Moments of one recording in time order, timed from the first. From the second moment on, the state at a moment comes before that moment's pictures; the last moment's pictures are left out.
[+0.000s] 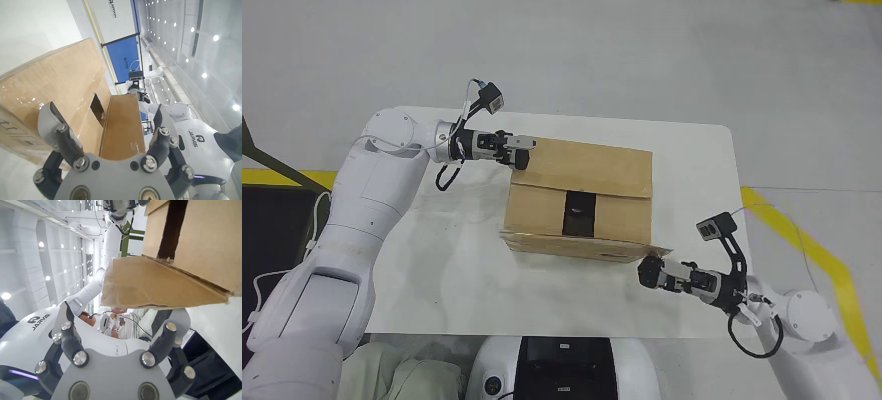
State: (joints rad) left arm 0.58 -1.07 -1.01 -0.94 -0.54 -0.37 -1.45; right arm -1.67 -0.98 1.47 -1.91 0.52 -0.27 1.05
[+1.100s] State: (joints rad) left arm 0.58 -1.07 -1.01 -0.94 -0.54 -0.37 -1.45; right arm -1.37 -1.01 1.33 -1.84 0.26 -0.15 0.81
